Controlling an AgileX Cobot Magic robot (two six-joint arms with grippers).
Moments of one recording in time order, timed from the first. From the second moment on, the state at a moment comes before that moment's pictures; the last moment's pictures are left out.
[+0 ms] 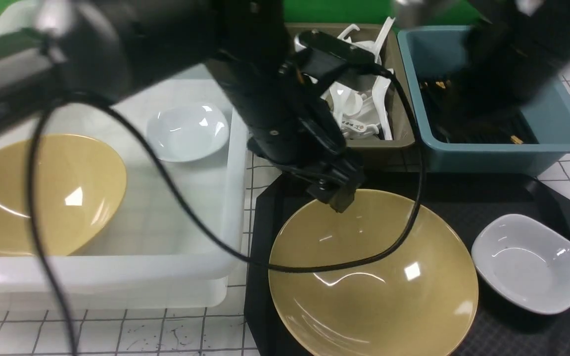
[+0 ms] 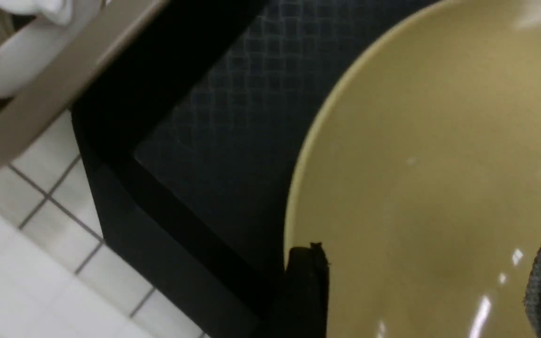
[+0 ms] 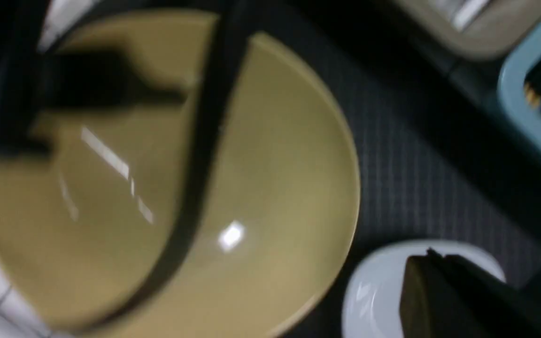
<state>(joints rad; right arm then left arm) 0.47 1.42 -1.44 -0.01 1.25 -0.21 -0.66 1.84 -1.64 -0.16 1.10 0.21</state>
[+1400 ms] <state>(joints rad) 0.47 1.11 -1.36 0.24 1.21 -0.30 -0.53 1.63 -1.71 -0.25 1.22 0.19</state>
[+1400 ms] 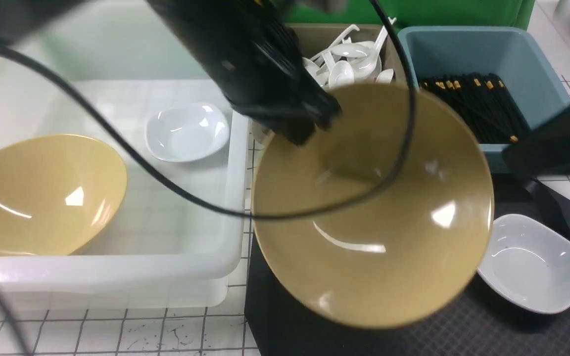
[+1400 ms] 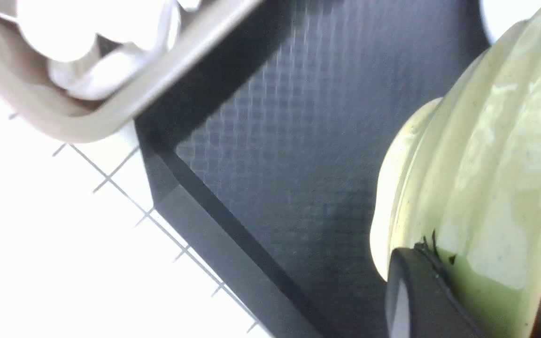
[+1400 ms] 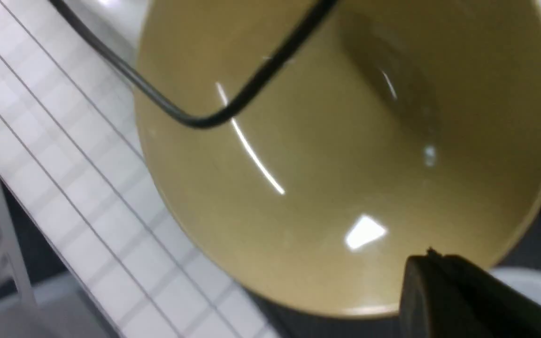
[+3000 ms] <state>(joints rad) 0.47 1.28 -1.43 0.27 1.14 -0.42 0.53 1.56 -1.22 -0.33 0.98 0.18</state>
